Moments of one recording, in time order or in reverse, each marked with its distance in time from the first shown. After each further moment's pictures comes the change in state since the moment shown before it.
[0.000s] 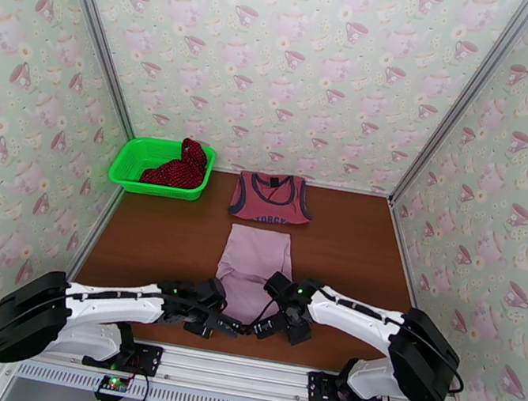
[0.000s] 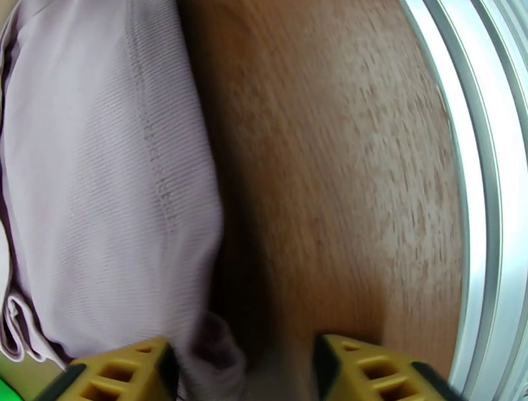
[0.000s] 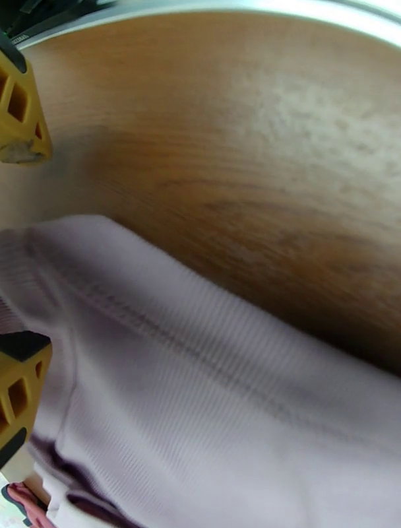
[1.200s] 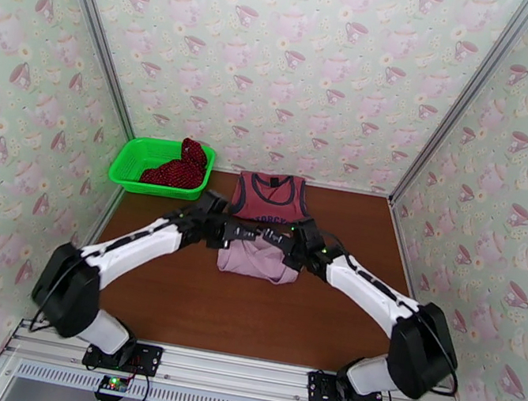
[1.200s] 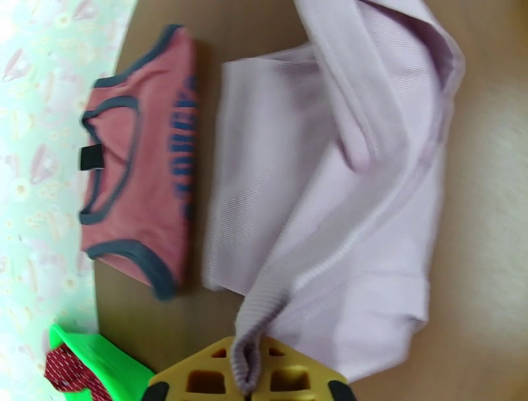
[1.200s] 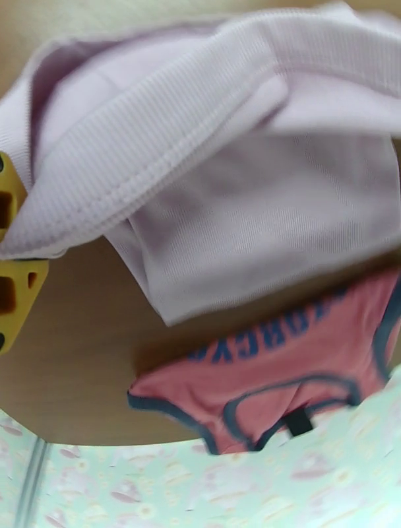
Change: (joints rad) left arm 0.491 0.329 0.668 -0.008 0.098 0.256; right arm -0.381 0.093 0.295 0.453 0.004 0.374
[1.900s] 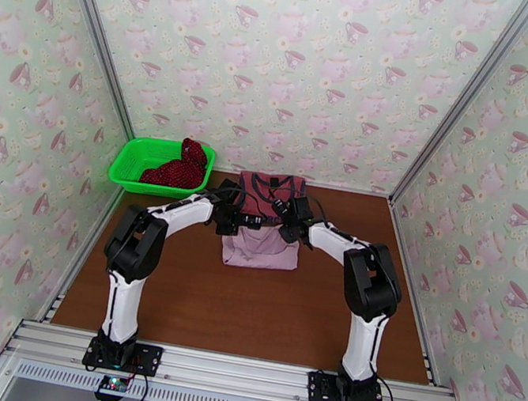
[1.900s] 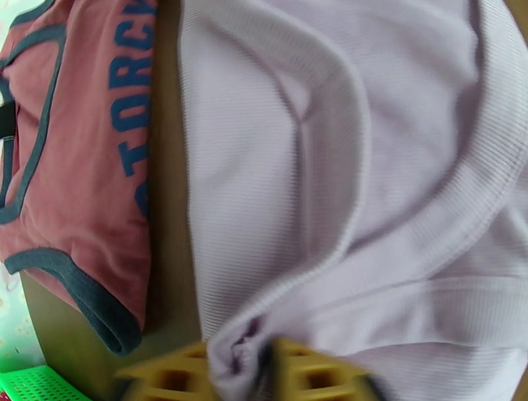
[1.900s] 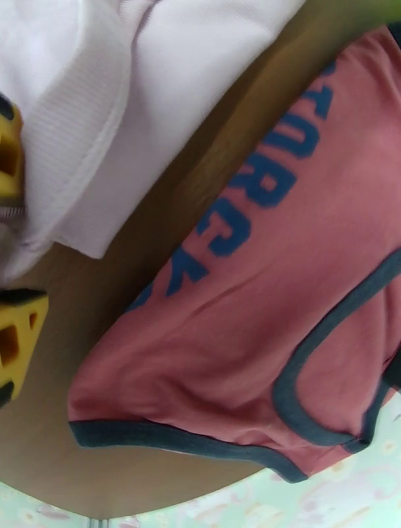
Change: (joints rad) left arm 0.090 0.446 0.333 -0.154 0.012 0.051; right arm -0.122 0.468 0.322 0.086 -0.016 0.343
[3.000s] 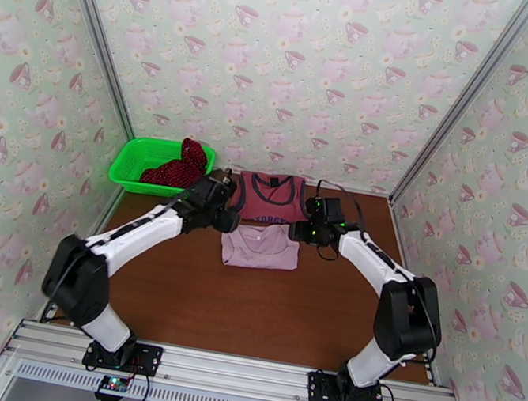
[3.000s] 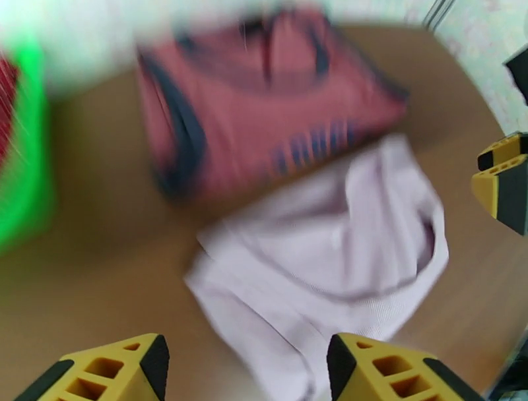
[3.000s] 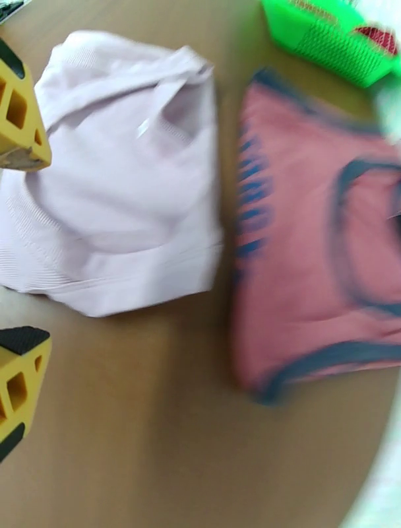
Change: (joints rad) left arm -0.039 -0.399 -0.321 0.064 -0.059 -1.347; right arm -0.121 -0.300 -0.173 -0.172 -0.306 0.633
